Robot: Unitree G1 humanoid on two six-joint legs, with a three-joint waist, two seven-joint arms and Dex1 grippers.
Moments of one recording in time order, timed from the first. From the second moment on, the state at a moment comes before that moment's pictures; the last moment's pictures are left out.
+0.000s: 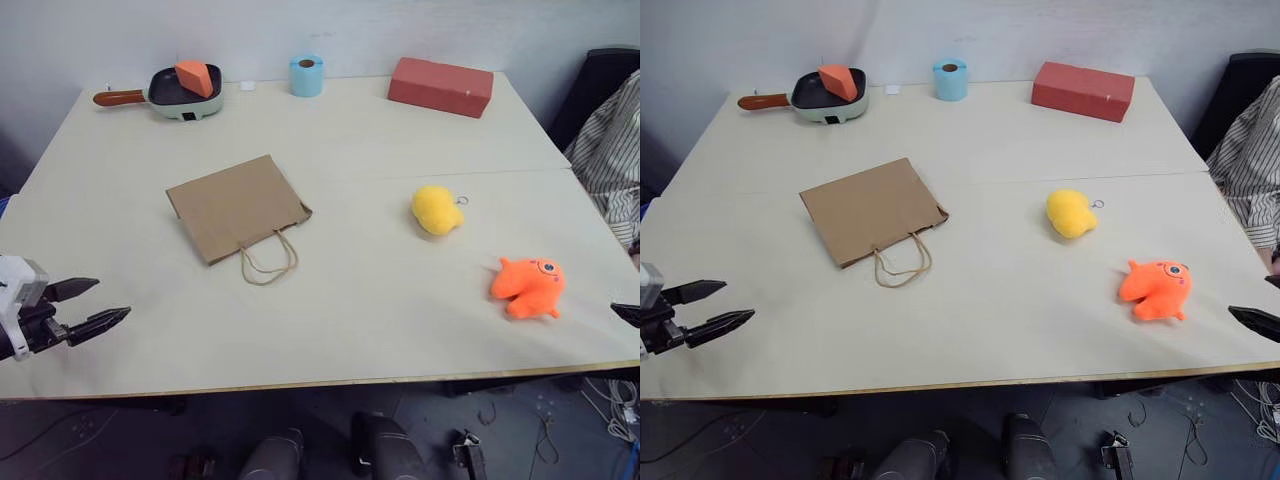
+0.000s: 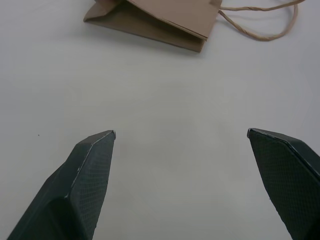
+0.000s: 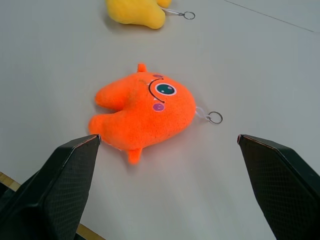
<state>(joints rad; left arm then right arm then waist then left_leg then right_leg) 0.10 0.98 0.60 0.09 -0.47 0.37 -1.05 0.21 -1.11 -0.79 0.20 0.53 0.37 1.26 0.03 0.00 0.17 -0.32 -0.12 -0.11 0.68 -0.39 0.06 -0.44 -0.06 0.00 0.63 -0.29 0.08</state>
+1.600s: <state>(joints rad) -0.80 0.78 -0.17 0.45 -0.15 0.03 -1.36 0.04 -0.97 -0.60 -0.65 0.89 0.70 0.95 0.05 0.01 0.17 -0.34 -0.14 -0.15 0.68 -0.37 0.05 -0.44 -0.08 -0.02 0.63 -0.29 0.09</state>
